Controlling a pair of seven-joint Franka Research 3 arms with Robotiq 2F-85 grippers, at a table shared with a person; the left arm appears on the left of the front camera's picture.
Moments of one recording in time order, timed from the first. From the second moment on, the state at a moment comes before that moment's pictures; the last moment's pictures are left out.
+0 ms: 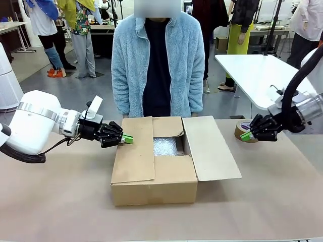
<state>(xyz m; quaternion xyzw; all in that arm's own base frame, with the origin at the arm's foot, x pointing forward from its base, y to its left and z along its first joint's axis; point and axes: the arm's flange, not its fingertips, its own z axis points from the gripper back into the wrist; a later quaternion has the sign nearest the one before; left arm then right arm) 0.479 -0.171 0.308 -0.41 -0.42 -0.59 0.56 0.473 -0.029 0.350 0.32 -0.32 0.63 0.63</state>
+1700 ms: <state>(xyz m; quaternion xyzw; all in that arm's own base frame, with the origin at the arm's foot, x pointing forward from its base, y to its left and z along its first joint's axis) 0.479 -0.171 0.308 -0.41 -0.42 -0.59 0.56 0.468 0.066 0.342 0.56 -0.31 0.62 0.46</state>
